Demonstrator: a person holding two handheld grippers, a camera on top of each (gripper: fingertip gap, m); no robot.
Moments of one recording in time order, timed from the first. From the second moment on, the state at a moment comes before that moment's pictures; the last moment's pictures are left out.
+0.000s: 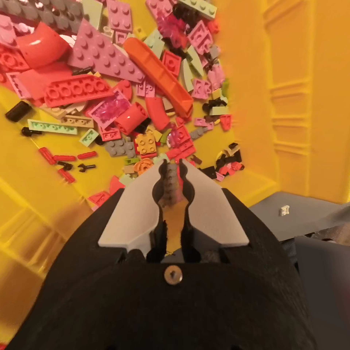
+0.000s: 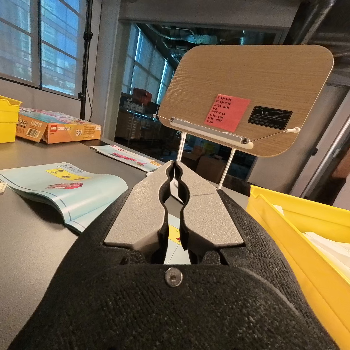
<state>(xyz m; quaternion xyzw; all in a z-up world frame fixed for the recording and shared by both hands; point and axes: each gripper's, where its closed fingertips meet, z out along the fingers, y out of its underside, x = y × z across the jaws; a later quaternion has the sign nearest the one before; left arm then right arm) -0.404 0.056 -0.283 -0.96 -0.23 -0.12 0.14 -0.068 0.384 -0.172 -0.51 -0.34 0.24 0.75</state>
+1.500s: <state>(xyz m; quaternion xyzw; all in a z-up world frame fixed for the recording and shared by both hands) -0.158 0.130 -0.099 -0.70 0.30 0.06 0.64 -0.094 0.295 -0.155 -0.45 -0.46 0.49 0.58</state>
